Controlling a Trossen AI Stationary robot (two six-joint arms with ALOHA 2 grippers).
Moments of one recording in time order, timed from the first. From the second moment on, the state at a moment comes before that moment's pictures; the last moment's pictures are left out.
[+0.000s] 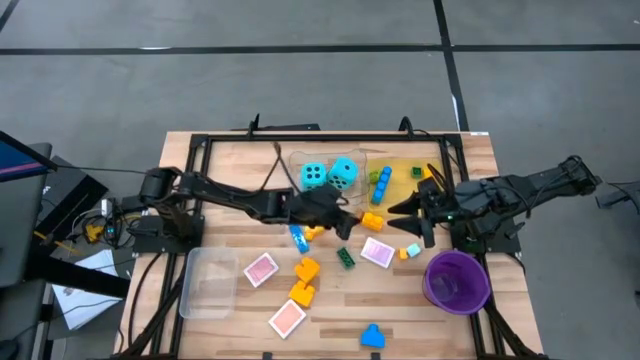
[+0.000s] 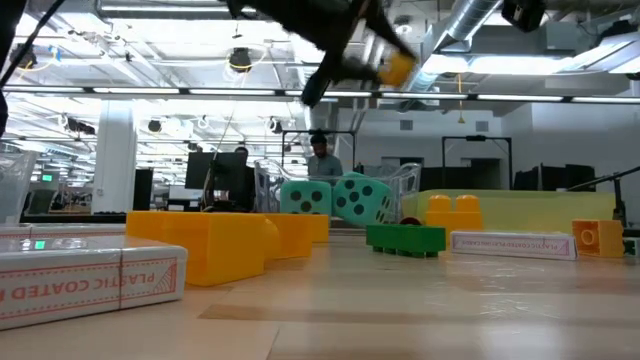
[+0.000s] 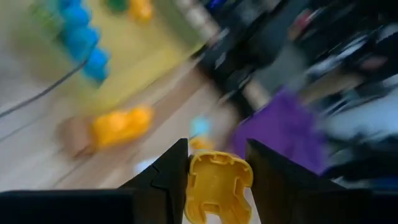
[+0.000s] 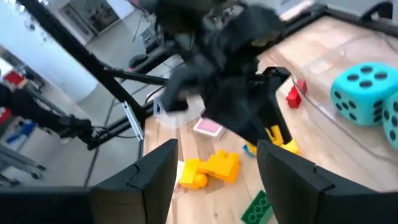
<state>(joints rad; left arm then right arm) -0.08 1.78 1.28 0.07 -0.20 -0.91 0.33 0.81 0.84 -0.36 0.29 0.63</state>
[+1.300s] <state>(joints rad) -0.07 1.77 1.28 0.58 -0.16 -1.22 0.51 0.97 0.84 -0.03 0.81 -0.03</state>
